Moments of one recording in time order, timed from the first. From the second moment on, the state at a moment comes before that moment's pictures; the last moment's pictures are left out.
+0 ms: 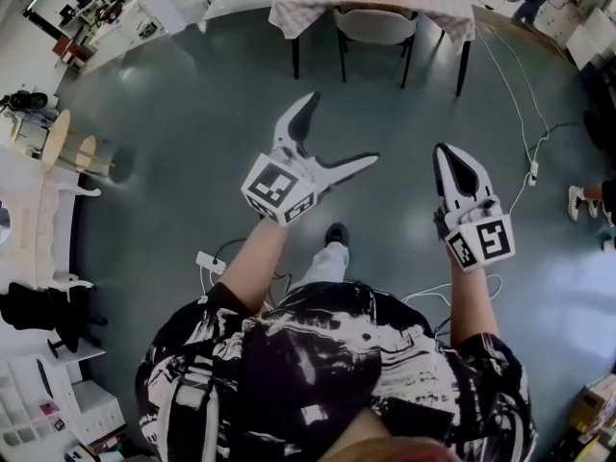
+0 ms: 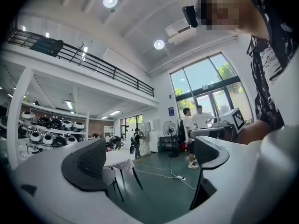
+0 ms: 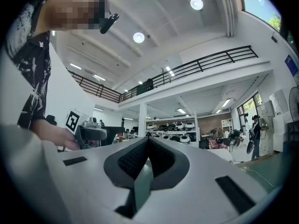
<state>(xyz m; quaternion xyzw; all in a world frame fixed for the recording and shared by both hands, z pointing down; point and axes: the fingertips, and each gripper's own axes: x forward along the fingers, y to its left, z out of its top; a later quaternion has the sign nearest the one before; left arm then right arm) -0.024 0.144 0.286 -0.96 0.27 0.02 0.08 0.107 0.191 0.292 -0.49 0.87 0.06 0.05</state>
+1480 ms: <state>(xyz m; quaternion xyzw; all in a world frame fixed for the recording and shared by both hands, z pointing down) 0.062 -0.317 0.308 -0.97 0.24 -0.01 0.07 0.162 -0.280 0.295 -0.47 0.88 0.05 0.05</state>
